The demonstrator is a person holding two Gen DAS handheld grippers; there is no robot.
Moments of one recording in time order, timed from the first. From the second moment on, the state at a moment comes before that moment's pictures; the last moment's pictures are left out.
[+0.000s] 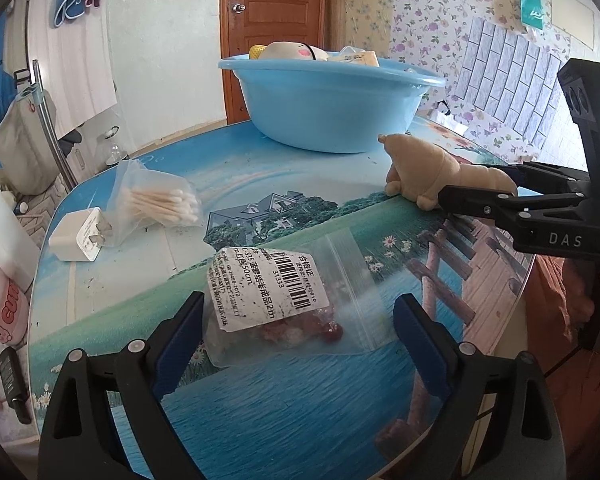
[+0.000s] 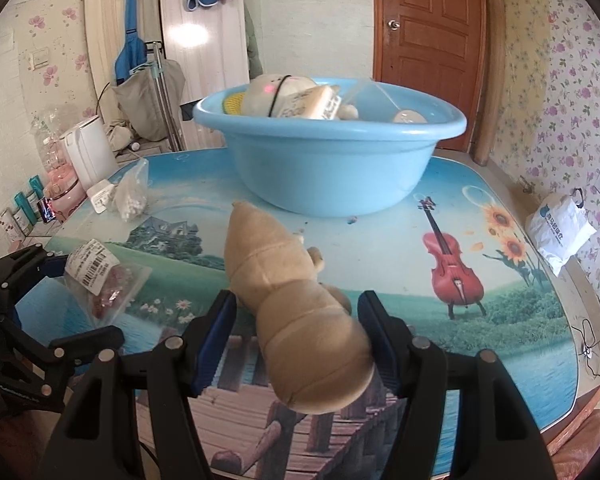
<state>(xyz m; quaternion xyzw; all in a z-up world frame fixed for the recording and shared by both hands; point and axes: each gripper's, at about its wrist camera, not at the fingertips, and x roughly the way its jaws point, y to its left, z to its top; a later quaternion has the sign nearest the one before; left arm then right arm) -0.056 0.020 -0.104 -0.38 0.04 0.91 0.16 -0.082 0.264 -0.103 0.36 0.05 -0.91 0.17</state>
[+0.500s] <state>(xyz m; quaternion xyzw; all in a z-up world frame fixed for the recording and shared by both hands) -0.052 0.007 -0.097 -0.37 -0.01 0.91 0.17 -0.078 0.263 -0.106 0.37 0.06 -0.91 0.18</state>
